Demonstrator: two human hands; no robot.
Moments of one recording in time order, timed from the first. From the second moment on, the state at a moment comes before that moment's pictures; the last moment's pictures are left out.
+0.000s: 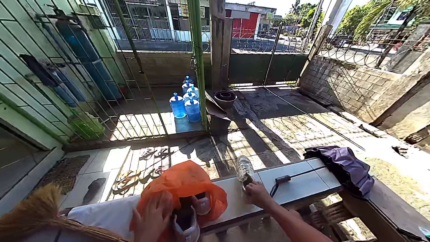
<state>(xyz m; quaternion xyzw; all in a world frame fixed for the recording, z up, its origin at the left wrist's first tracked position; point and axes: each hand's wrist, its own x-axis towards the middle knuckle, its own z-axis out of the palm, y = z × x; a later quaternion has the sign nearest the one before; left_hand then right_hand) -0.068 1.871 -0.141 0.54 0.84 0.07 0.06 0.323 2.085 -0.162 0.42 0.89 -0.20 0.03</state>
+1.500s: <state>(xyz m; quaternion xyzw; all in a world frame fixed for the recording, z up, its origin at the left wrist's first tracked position) -0.133 1.855 -0.162 0.56 0.80 0.09 0.17 0.165 2.044 0.024 0.26 0.69 -0.67 -0.08</state>
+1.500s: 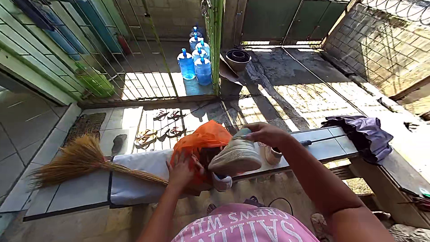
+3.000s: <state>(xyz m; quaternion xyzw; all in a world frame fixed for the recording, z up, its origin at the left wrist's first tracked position) 0.141 2.027 -0.125 0.46 0.80 0.06 0.38 0.470 2.186 -0.099 0.46 0.33 -0.72 -0.40</state>
